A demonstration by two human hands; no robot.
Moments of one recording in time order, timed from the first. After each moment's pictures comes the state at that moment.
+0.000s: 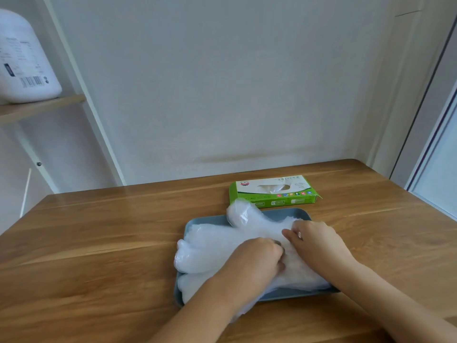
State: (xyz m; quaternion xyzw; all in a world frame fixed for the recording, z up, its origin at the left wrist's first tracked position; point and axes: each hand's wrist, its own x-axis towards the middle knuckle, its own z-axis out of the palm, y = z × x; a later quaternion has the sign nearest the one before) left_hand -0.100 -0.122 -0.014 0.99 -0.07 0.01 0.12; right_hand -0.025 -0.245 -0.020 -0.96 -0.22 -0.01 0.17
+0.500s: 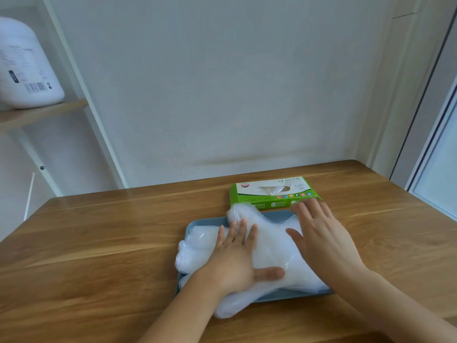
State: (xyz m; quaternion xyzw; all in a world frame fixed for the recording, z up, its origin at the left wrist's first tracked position) left_hand -0.105 -0.084 -0.034 0.99 0.05 -0.11 0.11; right_hand -0.035 -0.254 -0.012 -0.91 -0.32 -0.23 0.14
